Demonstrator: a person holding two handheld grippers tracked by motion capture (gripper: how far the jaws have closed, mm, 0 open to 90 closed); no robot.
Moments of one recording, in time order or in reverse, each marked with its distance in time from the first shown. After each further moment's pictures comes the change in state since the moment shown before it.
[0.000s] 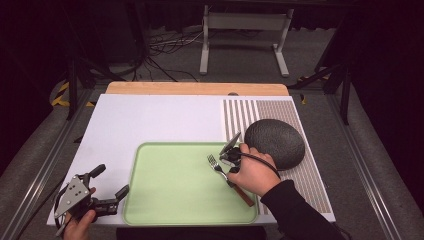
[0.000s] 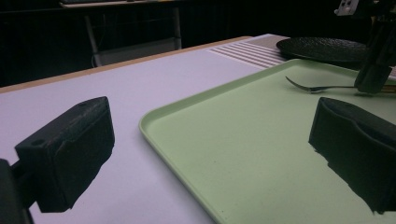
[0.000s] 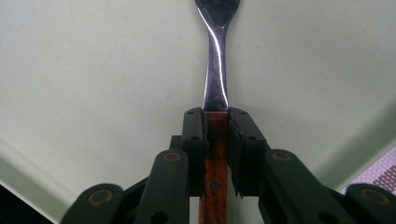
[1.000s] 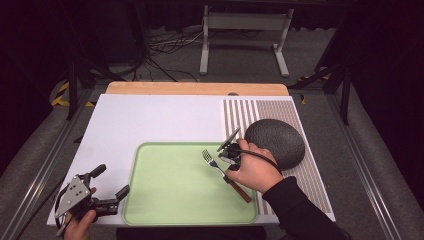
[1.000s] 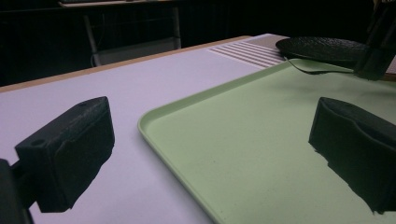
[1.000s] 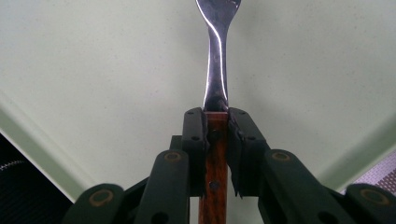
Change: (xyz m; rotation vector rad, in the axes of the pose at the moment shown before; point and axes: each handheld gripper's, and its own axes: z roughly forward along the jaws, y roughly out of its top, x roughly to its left) left arm 0.000 0.000 0.001 0.003 -0.003 0.002; right arm 0.008 0.003 -0.020 -0.070 0.028 -0.078
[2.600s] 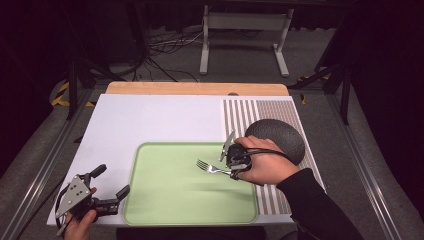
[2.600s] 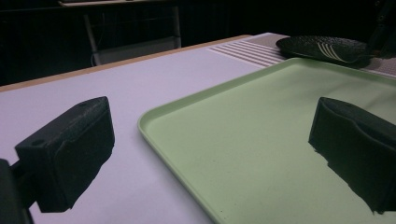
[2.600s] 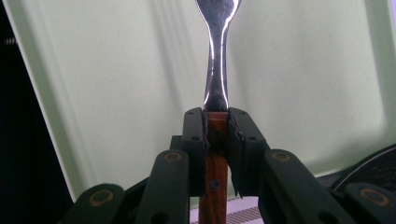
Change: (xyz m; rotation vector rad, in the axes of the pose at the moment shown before) left arm 0.000 0.000 0.001 0.003 0.002 0.001; right arm -0.002 -0.006 -0.029 0.016 -0.042 -0.573
